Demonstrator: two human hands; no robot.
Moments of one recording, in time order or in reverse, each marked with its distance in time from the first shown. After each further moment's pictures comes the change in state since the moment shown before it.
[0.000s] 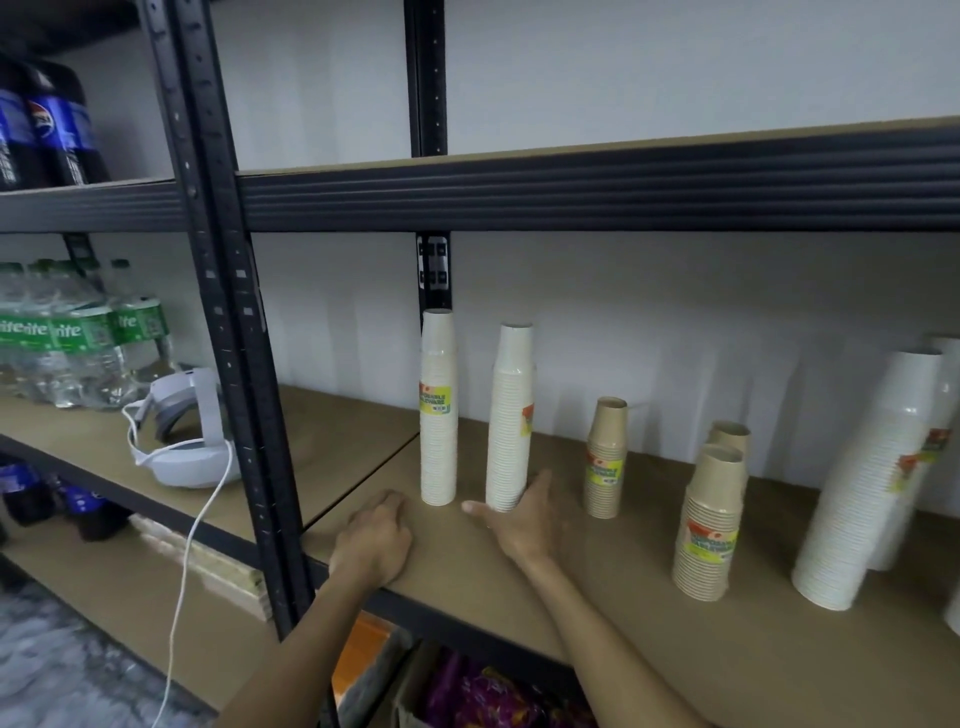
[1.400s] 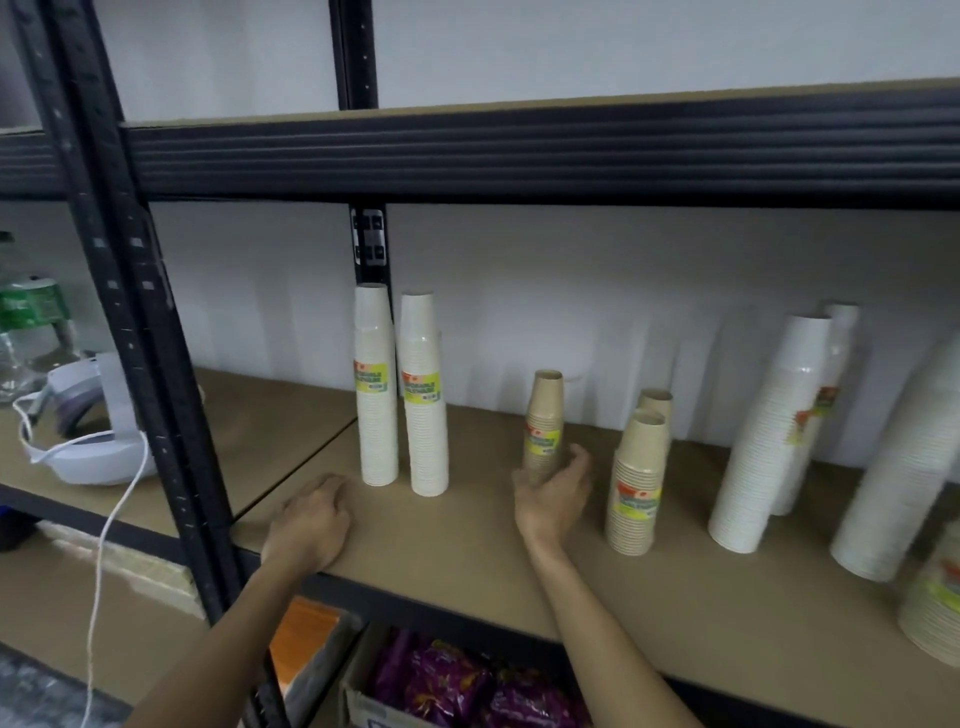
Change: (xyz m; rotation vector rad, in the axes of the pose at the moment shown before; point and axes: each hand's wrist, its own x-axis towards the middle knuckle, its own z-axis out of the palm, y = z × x) left_hand 0.012 -0.014 0.011 0.031 -0.002 0.035; right_hand -0.002 0.032 -0.062 0.143 0.496 0.091
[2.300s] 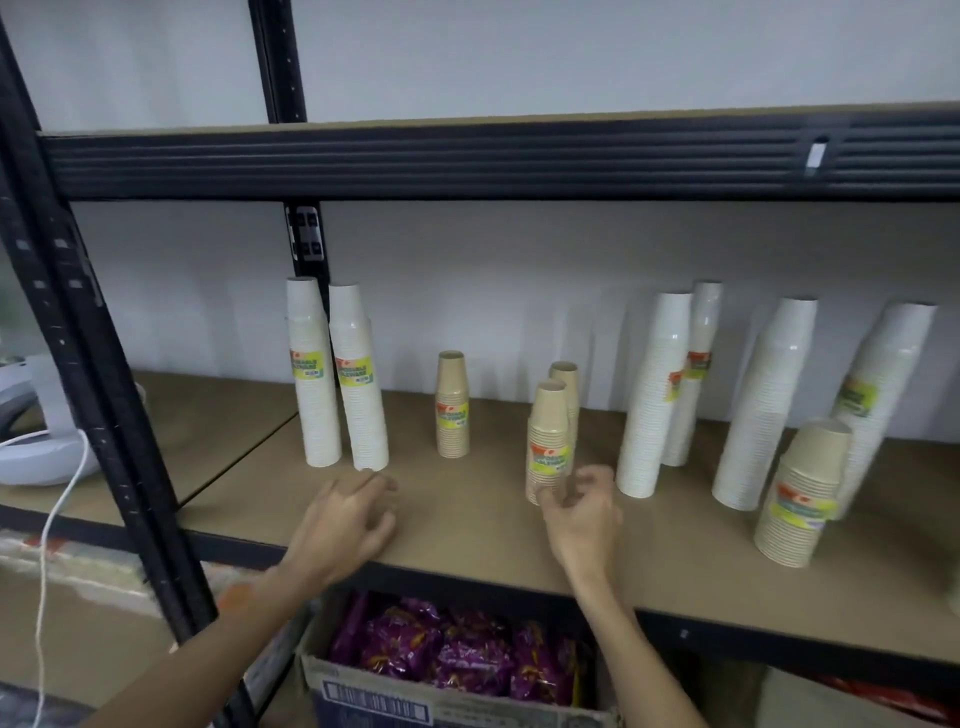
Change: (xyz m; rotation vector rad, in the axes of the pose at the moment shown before) left_hand -0.079 0.095 0.004 0.021 0.190 0.636; right_hand -0.030 0.016 -0.155 -0.119 -0.013 -0.051
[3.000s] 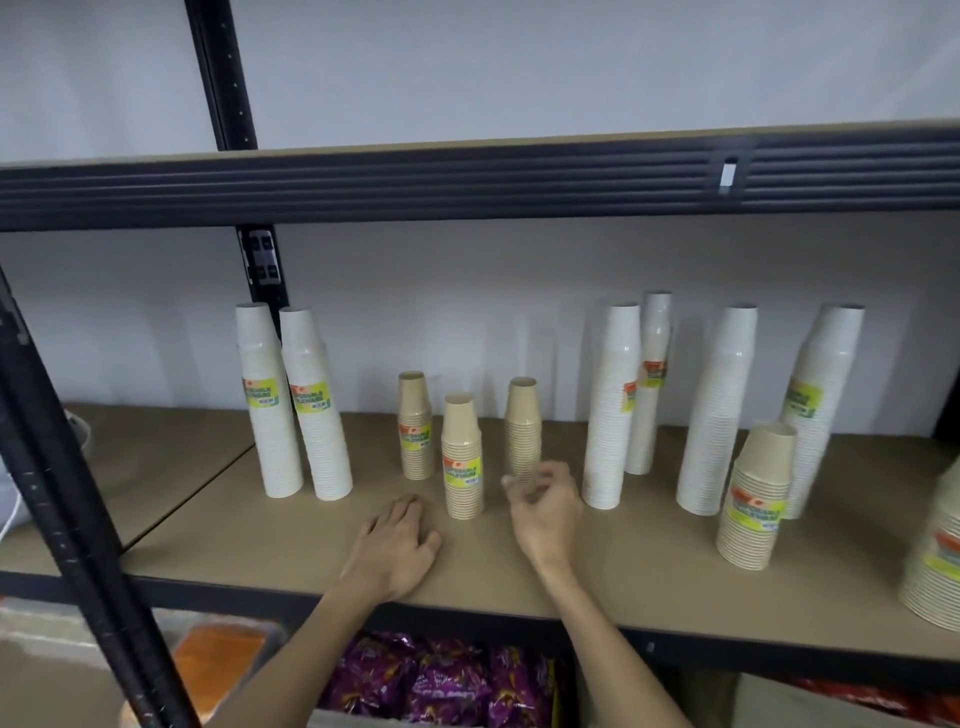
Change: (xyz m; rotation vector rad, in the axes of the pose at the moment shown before) left_hand 0.047 0.073 0.060 -0.043 -0.404 -0.249; right_hand 0.042 0.019 0.020 0.044 0.018 -0.061
